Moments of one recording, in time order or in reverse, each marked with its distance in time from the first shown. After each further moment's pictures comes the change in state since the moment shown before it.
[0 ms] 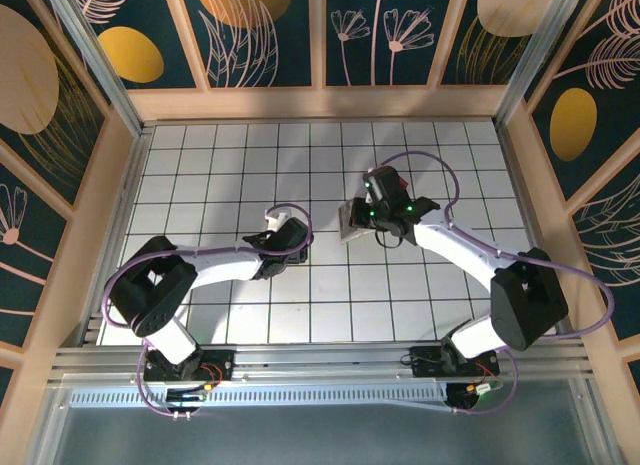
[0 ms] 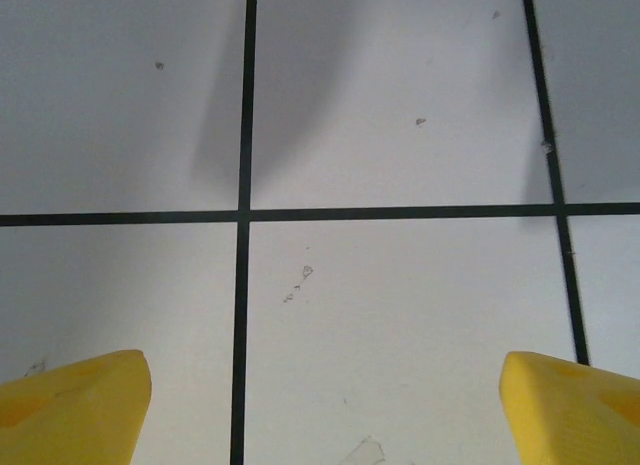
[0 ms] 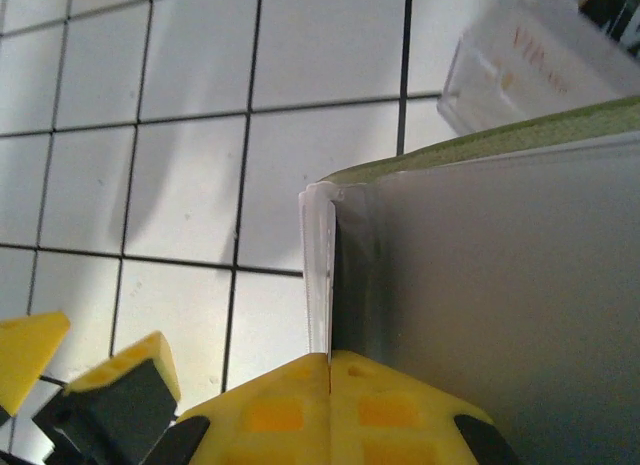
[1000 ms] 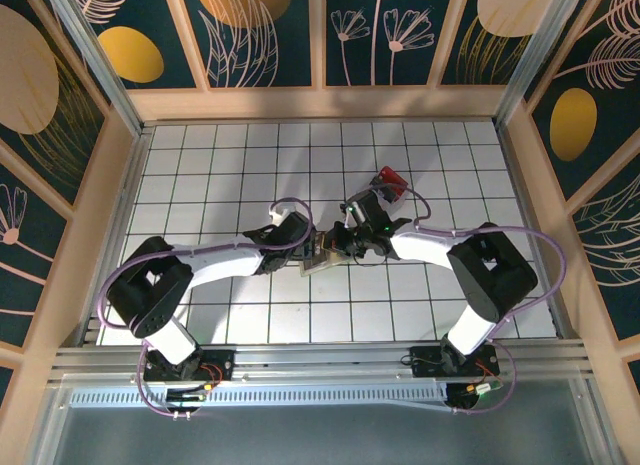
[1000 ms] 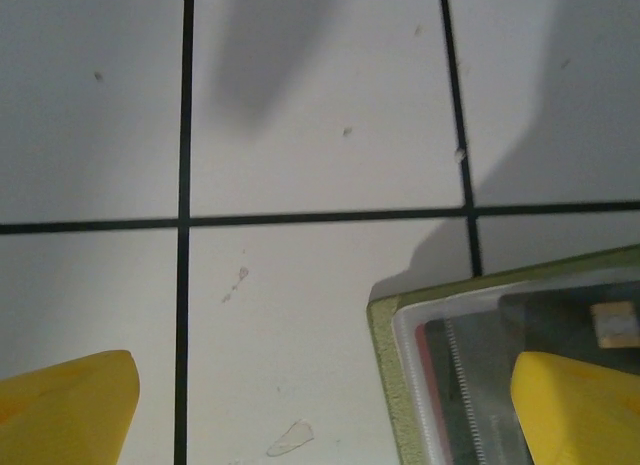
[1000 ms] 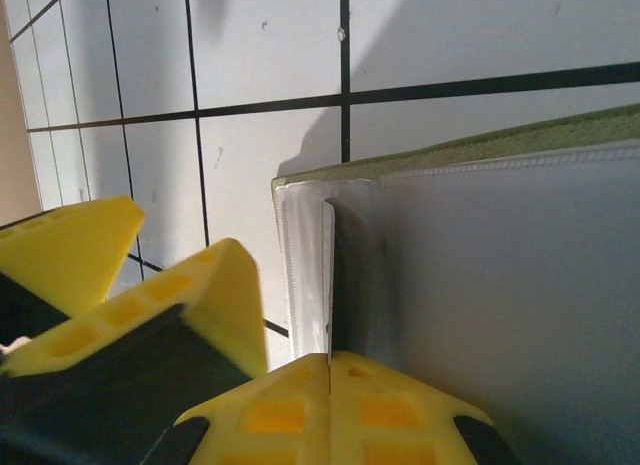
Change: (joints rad) left arm 0.000 0.006 0.054 -0.056 0.087 -0.008; right arm 0.075 0.206 -0.181 0.374 -0.383 0.290
